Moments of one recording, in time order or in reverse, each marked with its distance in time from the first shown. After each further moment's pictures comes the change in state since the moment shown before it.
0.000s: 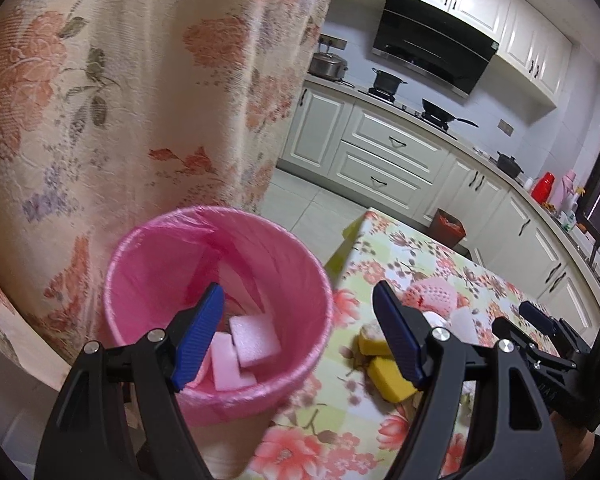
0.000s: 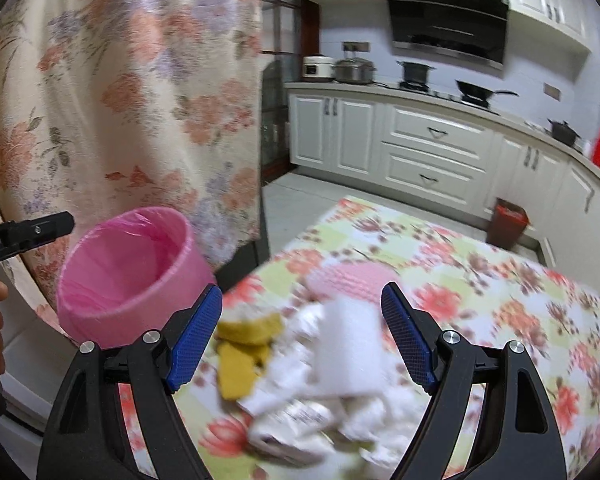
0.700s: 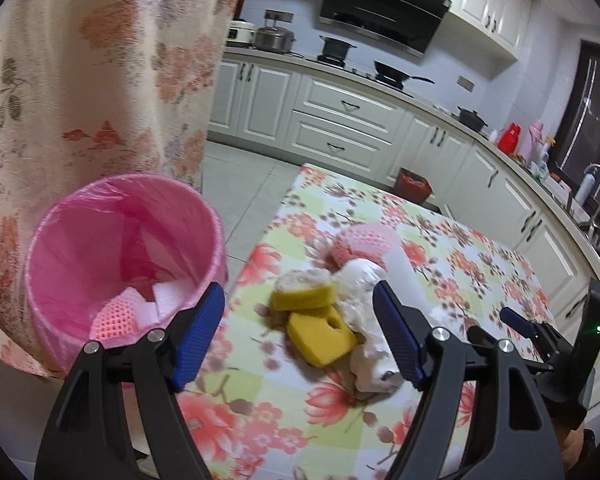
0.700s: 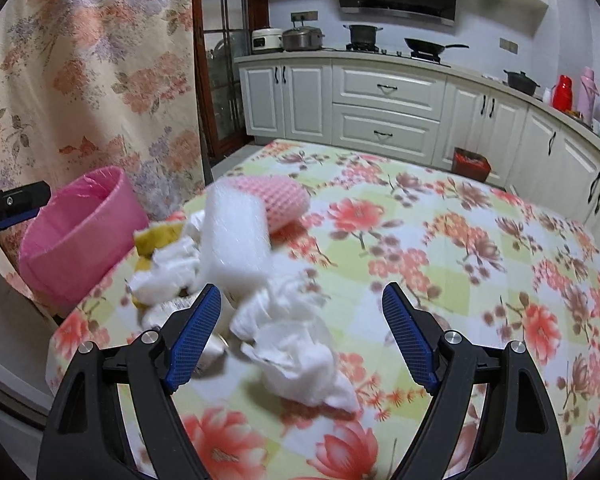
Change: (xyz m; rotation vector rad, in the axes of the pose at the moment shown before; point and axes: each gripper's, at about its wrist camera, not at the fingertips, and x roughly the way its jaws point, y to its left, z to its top) left arm 0.019 -0.091 -0.046 0.129 0.091 -0.102; right arm -0.018 -0.075 -0.079 0.103 0.099 -0.099
